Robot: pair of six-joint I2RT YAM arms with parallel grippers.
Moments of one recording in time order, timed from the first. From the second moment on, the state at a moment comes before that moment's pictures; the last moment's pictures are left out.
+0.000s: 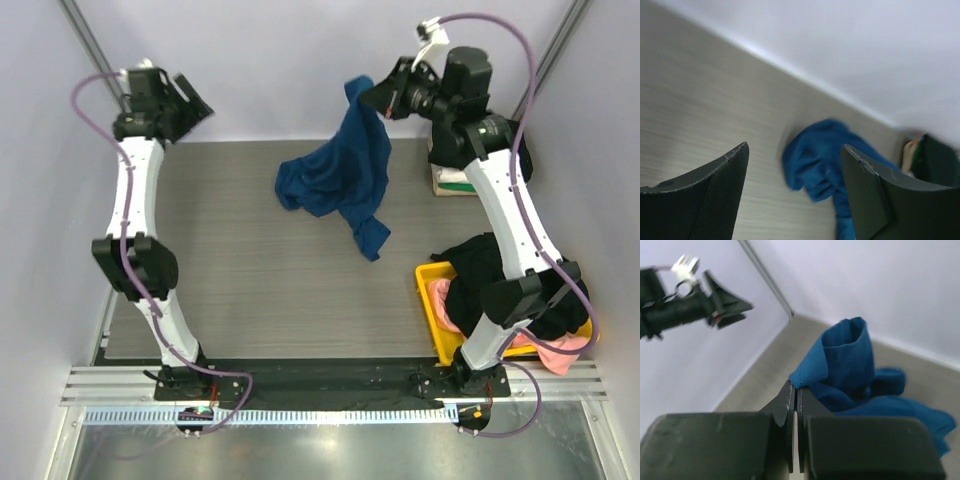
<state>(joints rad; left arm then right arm) 0.07 1.92 2.24 -0.75 0.09 -0.58 0.29 1.74 2.15 -0.44 -0.47 0.39</state>
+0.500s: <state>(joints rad) -0.17 2.23 1.85 -0.64 0.26 -0.58 0.34 1.77 1.75 -0.57 -0.37 0.25</state>
